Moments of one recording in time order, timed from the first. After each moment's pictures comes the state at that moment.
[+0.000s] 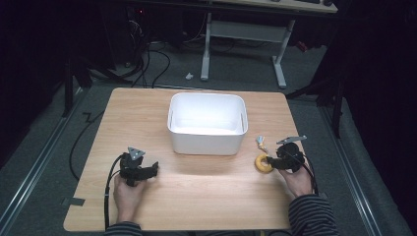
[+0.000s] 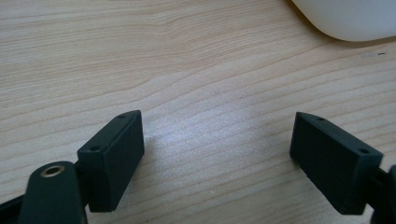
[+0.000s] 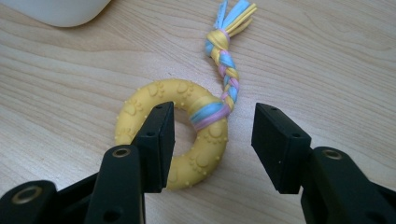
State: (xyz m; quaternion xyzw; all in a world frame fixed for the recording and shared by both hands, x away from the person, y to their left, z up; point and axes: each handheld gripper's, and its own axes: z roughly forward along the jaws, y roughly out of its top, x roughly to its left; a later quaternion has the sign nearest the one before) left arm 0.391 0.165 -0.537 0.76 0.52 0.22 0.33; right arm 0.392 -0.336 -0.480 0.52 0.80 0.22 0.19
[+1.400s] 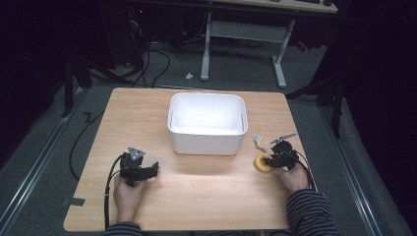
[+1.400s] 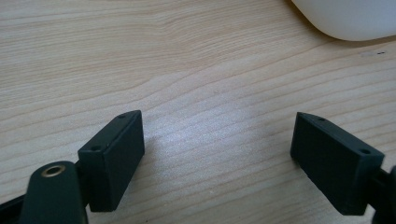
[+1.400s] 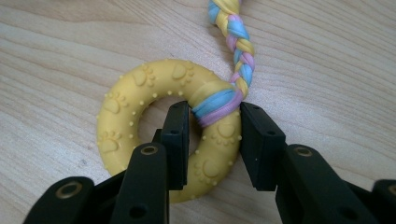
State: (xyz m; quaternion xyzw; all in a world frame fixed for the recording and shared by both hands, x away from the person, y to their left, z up) left arm 0.391 0.164 -0.537 0.76 0.52 0.22 0.33; right arm 0.412 -0.333 -0.499 0.52 0.82 0.19 0.13
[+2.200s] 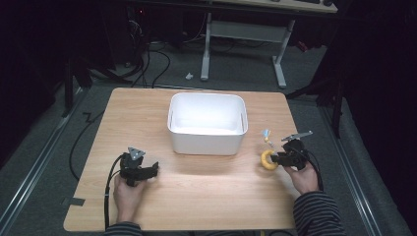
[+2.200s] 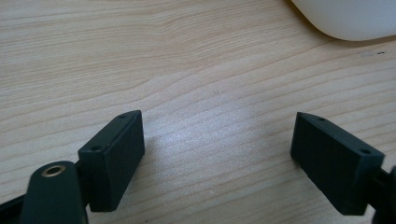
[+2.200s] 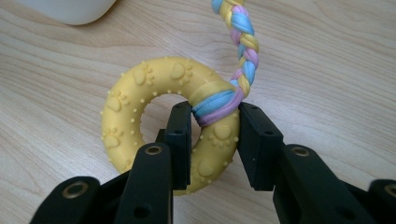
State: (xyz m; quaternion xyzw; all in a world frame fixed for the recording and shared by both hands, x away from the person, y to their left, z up) left arm 0.391 0.164 -0.537 0.76 0.52 0.22 0.33; right arm 0.398 -0.355 -0.470 0.53 0.80 0.24 0.14
